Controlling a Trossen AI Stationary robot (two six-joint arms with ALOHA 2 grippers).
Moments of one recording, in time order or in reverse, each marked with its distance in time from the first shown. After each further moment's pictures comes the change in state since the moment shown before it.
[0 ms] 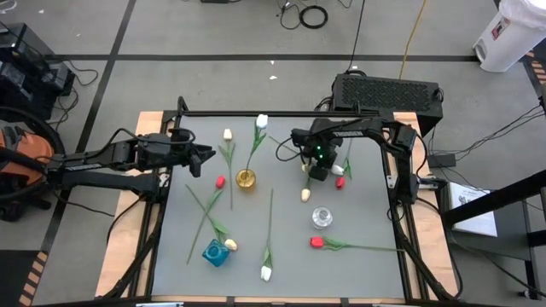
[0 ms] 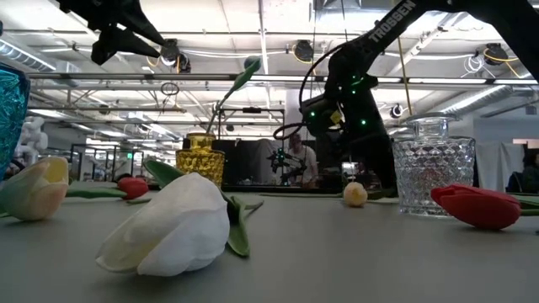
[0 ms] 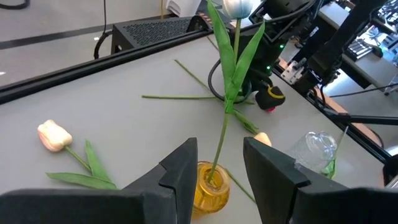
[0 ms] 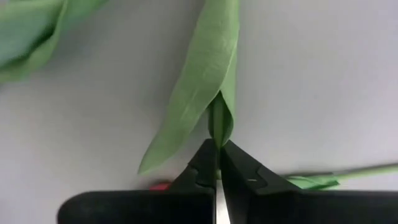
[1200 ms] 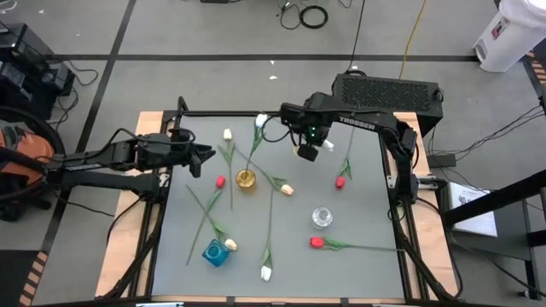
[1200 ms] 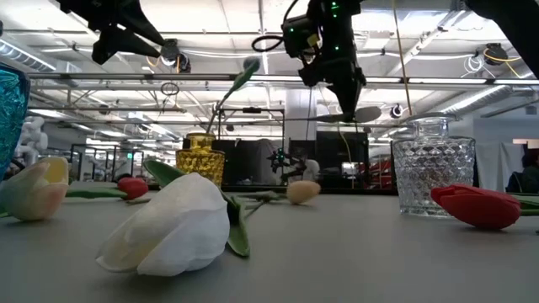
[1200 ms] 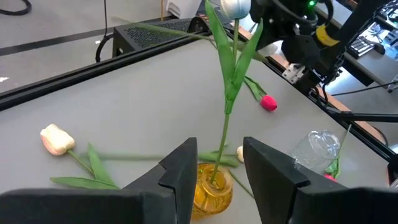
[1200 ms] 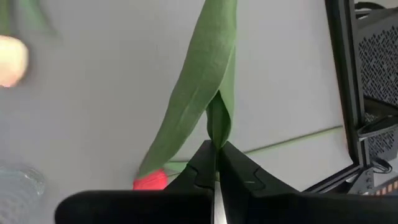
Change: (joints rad) left arm 0.000 0.000 0.000 0.003 -0.003 0.023; right arm 0.052 -0.013 0.579 -0.371 0.183 0.075
